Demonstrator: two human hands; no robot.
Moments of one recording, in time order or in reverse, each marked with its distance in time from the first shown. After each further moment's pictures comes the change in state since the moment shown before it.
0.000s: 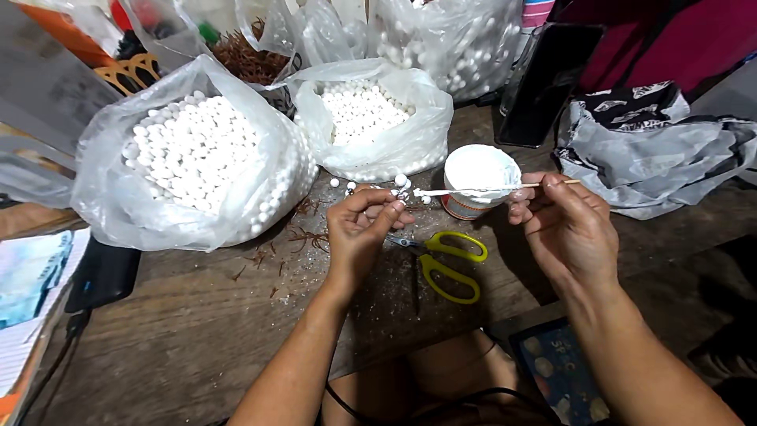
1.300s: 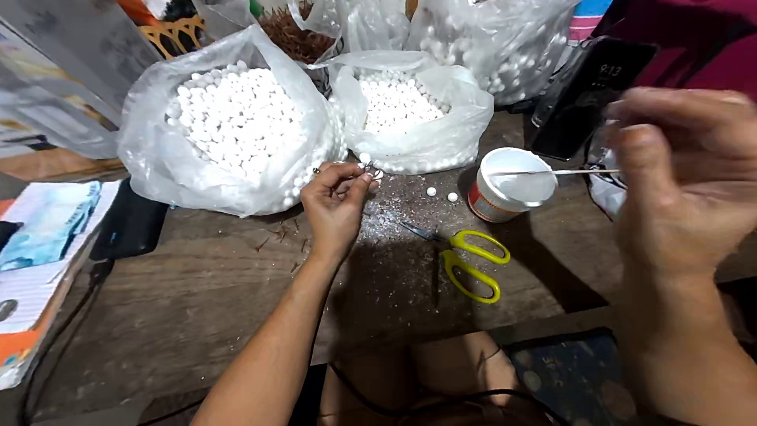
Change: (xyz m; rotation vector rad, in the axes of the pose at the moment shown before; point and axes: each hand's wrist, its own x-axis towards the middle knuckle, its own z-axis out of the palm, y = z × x) left_hand 0.005 -0.007 -0.052 0.257 0.291 0.116; right_hand 0.035 -0.044 0.020 -0.767 -0.223 -0.749
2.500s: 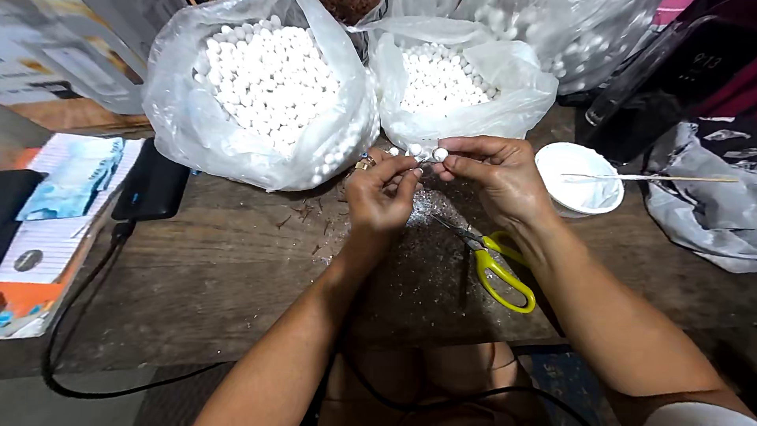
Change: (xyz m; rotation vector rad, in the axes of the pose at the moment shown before) left_hand -0.010 -0.007 0.007 0.152 -0.017 0.139; right_hand -0.004 0.001 0.138 0.793 -0.324 0.761
